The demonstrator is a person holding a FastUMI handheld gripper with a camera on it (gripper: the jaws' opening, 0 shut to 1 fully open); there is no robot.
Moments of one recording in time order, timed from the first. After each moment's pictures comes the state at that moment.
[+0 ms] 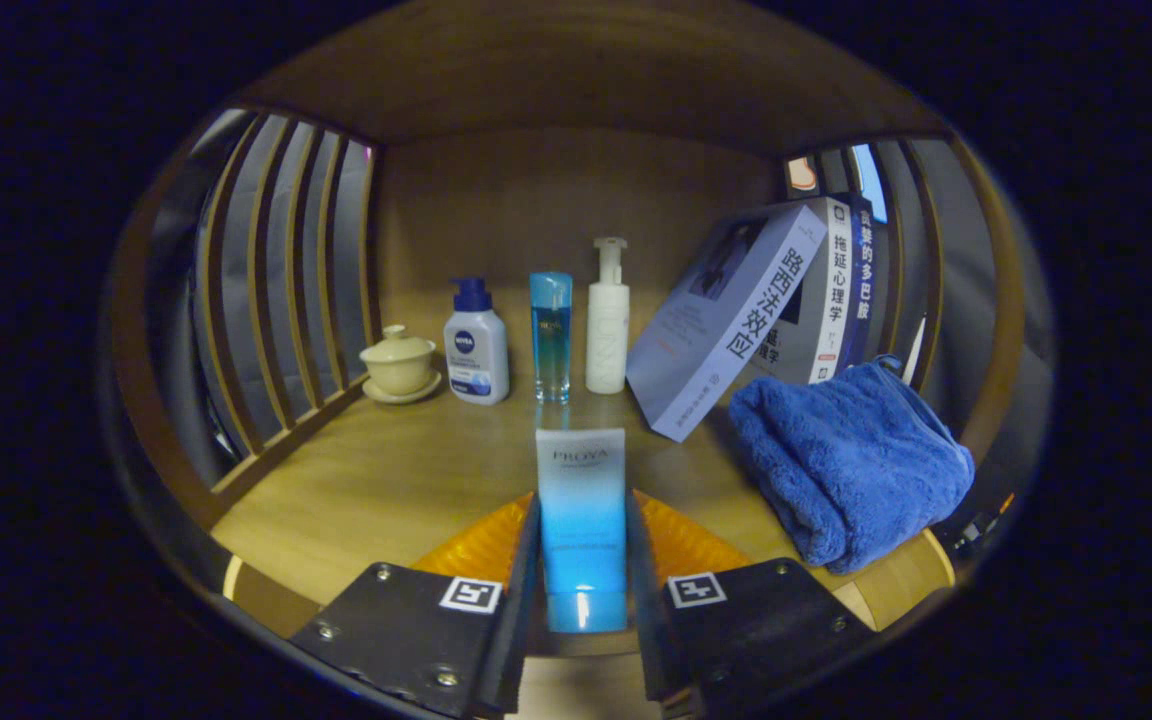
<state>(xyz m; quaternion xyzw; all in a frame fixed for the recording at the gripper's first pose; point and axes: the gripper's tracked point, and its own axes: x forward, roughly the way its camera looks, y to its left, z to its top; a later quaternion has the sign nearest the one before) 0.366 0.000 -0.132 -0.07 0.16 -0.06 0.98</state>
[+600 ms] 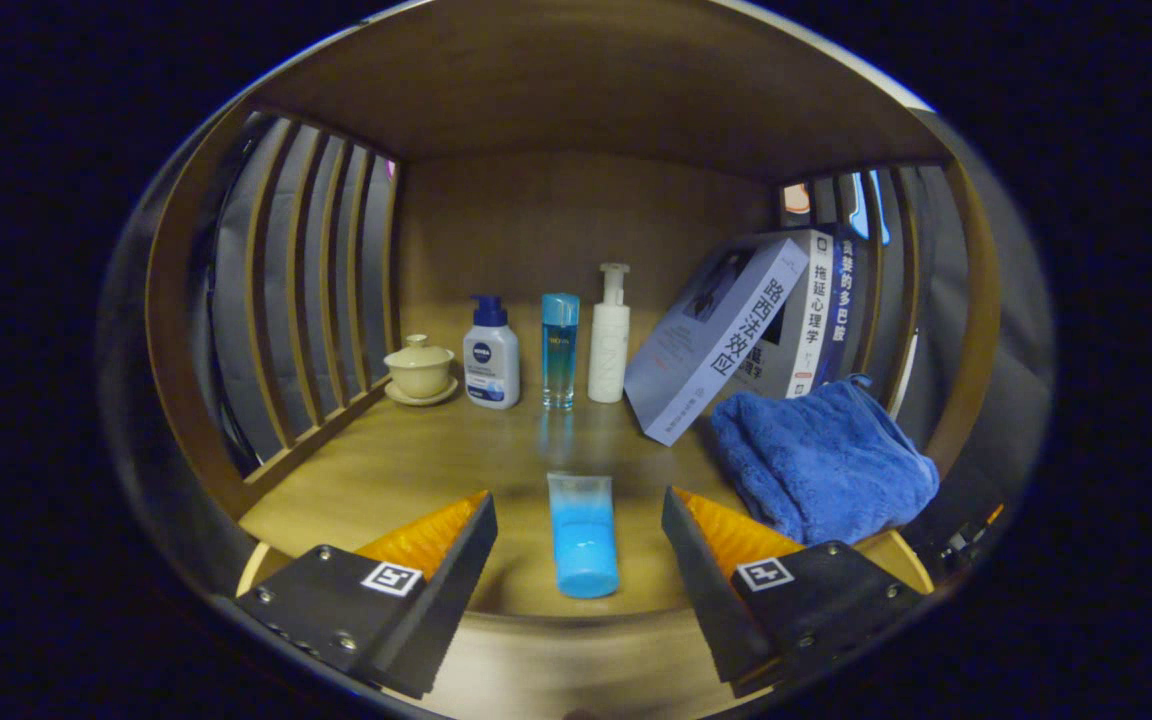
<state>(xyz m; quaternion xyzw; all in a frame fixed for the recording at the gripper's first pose) 0.315 0.013 -0.095 -0.08 0.13 -0.04 0.99</state>
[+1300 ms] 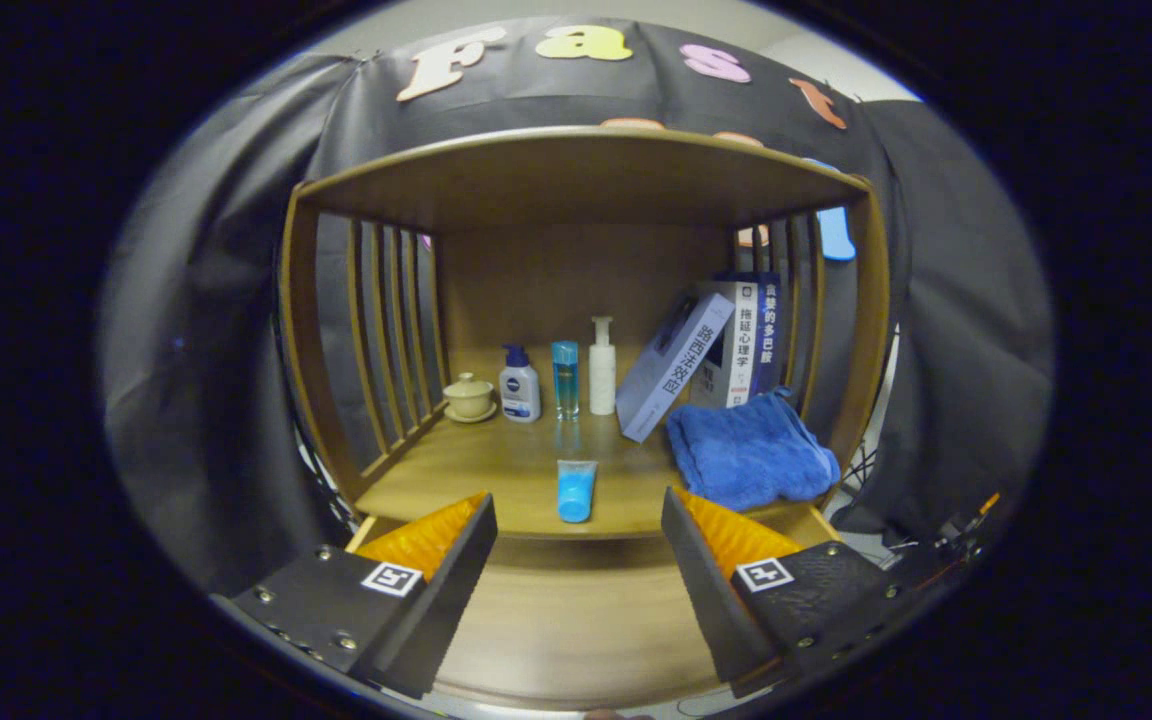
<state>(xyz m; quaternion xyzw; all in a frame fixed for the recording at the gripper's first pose) 0.169 0.001 -0.023 -0.03 0.11 -0.01 0.99</state>
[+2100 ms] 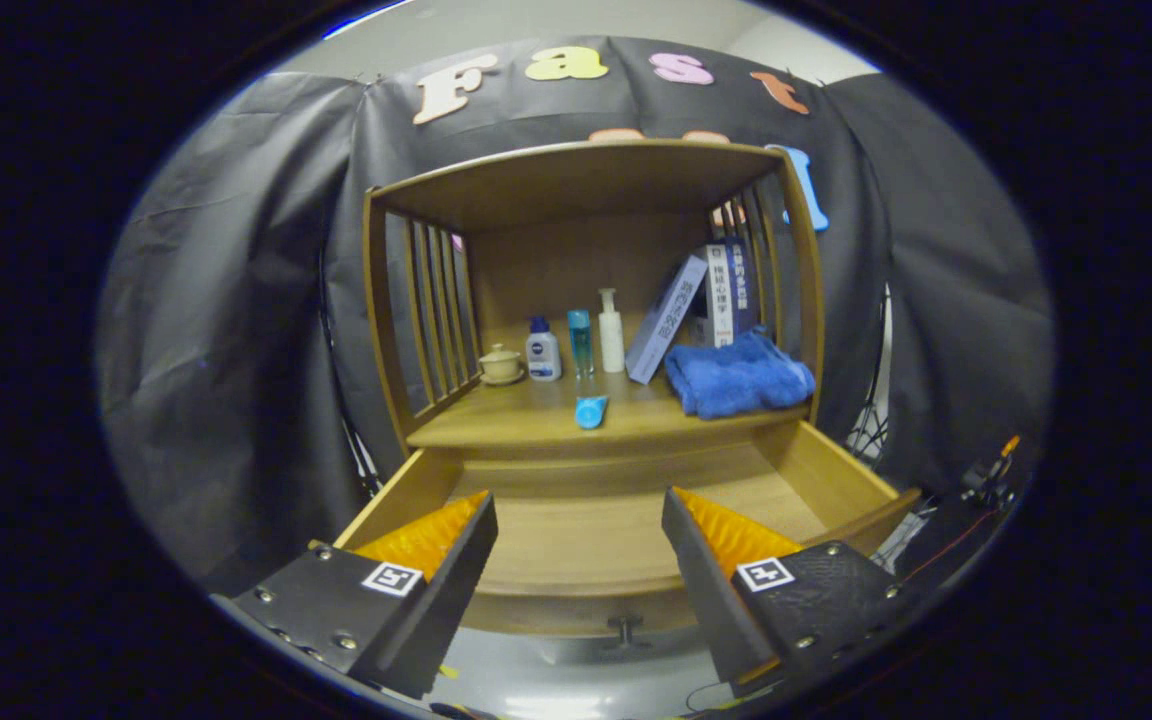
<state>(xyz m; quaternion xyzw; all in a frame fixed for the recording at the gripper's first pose) 0.058 -0.011 -0.111 0.00 0.10 0.02 0.99</state>
